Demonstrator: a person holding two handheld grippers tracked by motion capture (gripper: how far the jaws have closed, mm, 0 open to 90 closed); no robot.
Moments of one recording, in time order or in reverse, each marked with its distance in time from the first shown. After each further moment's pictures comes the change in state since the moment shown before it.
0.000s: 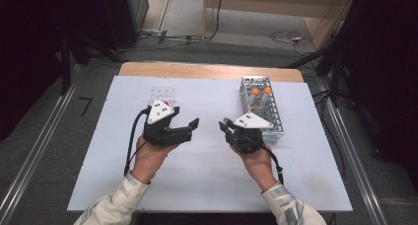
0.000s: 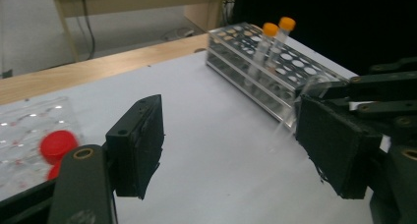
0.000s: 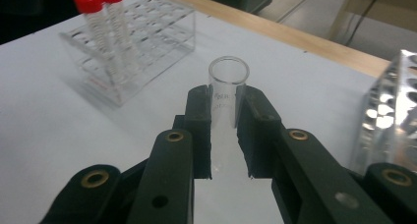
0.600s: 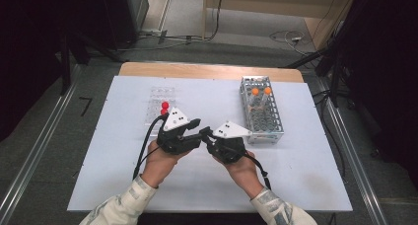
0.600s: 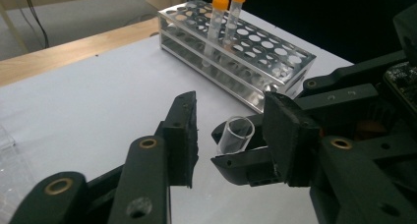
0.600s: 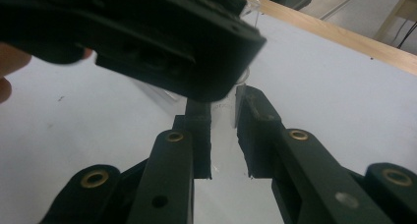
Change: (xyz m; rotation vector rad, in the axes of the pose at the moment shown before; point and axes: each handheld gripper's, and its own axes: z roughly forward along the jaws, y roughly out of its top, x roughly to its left) left arm -0.016 -0.009 0.015 0.062 -0.115 0.052; right arm 0.039 -0.001 0.011 0.007 0.108 -0.059
